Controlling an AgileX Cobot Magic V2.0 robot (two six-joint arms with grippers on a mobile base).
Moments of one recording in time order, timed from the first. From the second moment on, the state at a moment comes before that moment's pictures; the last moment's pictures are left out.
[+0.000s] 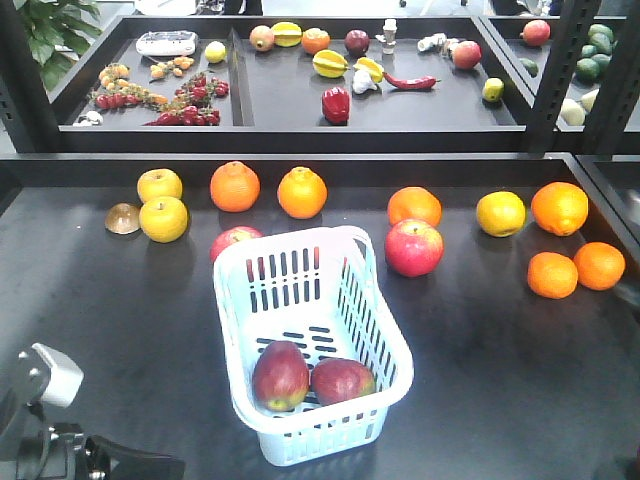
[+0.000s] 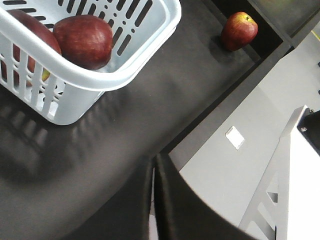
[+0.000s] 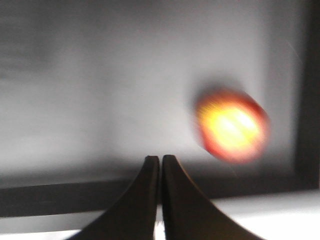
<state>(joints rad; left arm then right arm) -0.13 1.08 -0.30 1.74 -0.77 -1.76 -0.33 1.52 -1.09 0.04 1.17 -0.21</state>
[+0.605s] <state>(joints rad) -0.13 1.08 -0.30 1.74 -0.77 -1.76 -0.47 1.64 -1.05 0.02 1.15 -0.21</state>
